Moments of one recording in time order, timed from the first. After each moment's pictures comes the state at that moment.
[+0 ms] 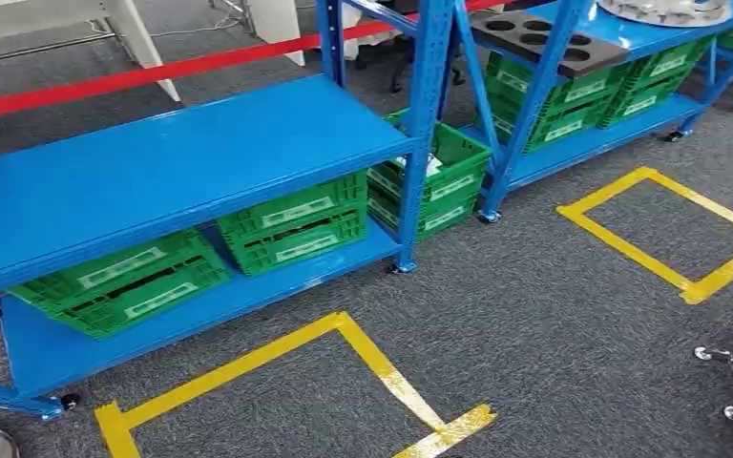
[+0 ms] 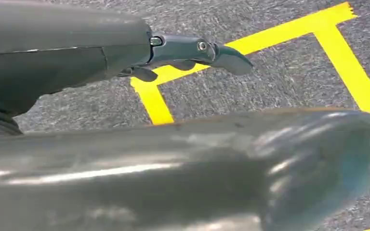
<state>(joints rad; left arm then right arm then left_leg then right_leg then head) 0.10 -0.32 0.62 -0.44 -0.50 0.21 -0.27 -0.02 0.24 -0.63 -0.20 0.92 -0.04 0.11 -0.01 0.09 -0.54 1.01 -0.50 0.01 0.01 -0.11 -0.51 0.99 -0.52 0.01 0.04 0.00</state>
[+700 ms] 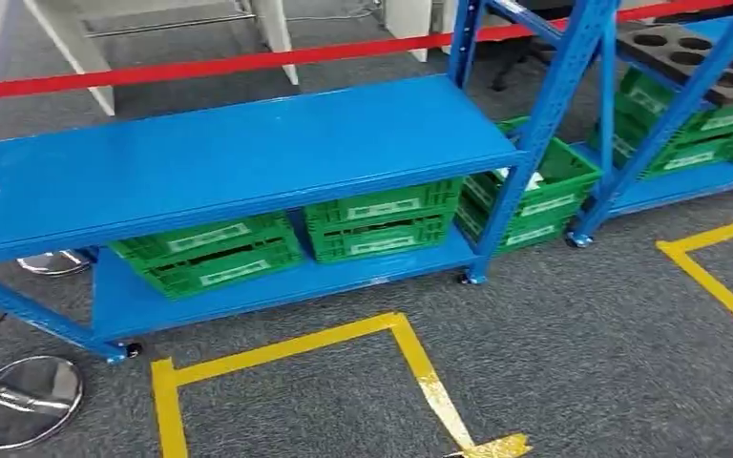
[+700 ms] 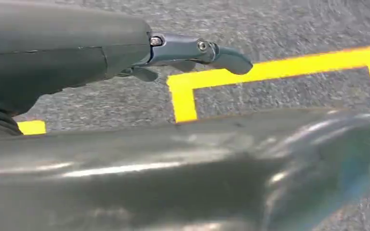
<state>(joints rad) 0.11 -0.32 0.60 -0.44 -0.47 0.22 -0.26 -0.02 0.24 -0.65 -0.19 0.93 -0.03 0.11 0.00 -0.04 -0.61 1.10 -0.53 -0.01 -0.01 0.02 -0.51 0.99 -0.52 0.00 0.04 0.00</state>
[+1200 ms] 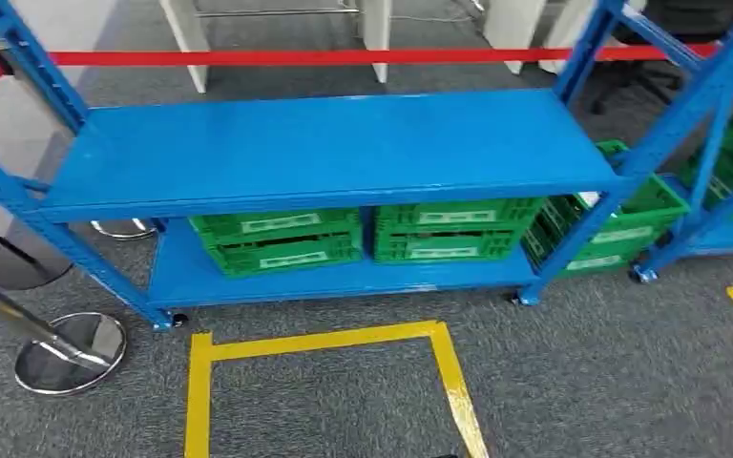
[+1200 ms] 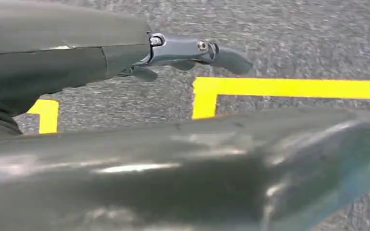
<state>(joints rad) 0.11 -0.32 0.60 -0.44 -0.47 0.23 -0.26 -0.03 0.24 -0.65 -0.19 0.93 -0.02 0.12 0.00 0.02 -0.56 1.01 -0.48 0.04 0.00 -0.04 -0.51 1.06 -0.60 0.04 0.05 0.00</state>
